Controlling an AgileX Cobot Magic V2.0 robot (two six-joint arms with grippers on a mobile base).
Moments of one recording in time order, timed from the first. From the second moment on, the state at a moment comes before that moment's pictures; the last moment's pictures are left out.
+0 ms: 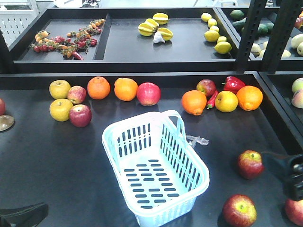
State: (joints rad) left arm -0.42 0.55 -0.18 -0.82 0.27 0.65; right arm 0.34 0.72 -0.74 -0.07 0.76 0.03
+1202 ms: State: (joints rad) left arm -0.42 0.55 -0.18 -0.82 0.27 0.65; right arm 0.22 1.63 -0.92 -0.01 0.92 0.16
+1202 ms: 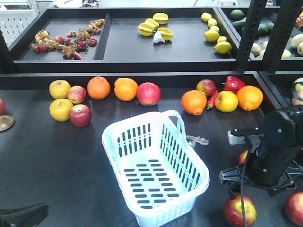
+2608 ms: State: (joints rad) left arm -0.42 0.55 -0.18 -0.82 0.27 0.65; right arm 0.20 1.97 -0.93 0.00 0.76 0.17
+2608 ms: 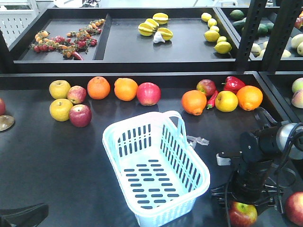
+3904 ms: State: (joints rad) left arm -0.42 0.55 -0.18 -0.82 0.27 0.65; right arm 0.24 1.40 -0.97 0.70 0.79 -0.54
